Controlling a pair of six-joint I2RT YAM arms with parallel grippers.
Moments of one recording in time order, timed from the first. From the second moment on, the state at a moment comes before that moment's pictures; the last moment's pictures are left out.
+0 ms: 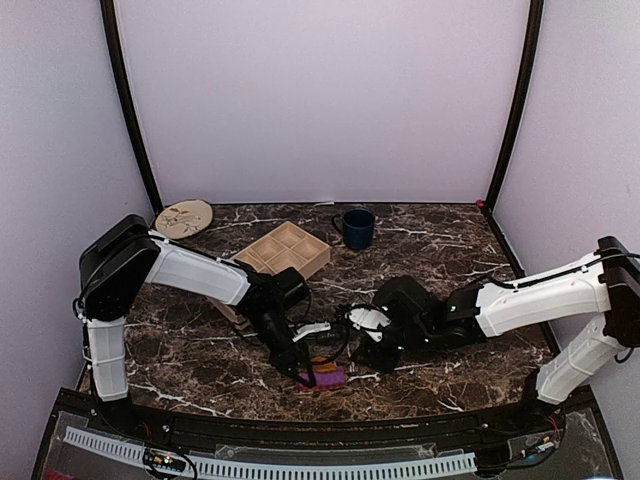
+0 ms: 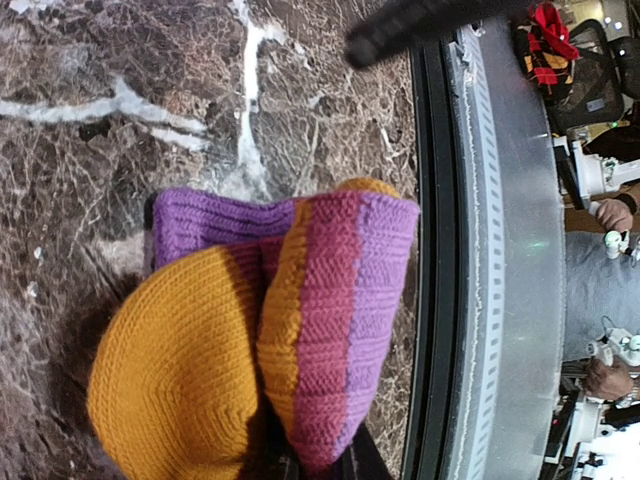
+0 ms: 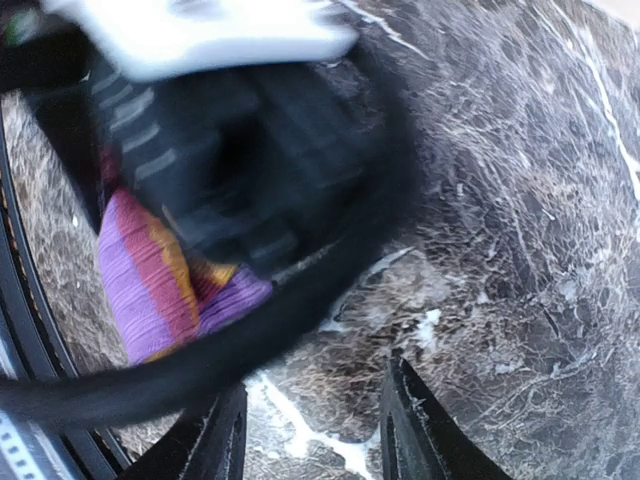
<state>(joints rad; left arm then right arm) -0.90 2.00 1.18 -0.59 0.83 0.31 1.10 1.49 0.78 -0.20 -0.01 0.07</state>
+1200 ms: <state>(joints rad) -0.84 2.09 1.20 -0.67 1.03 0.30 1.39 1.66 0.86 -0.11 0.19 -0.22</state>
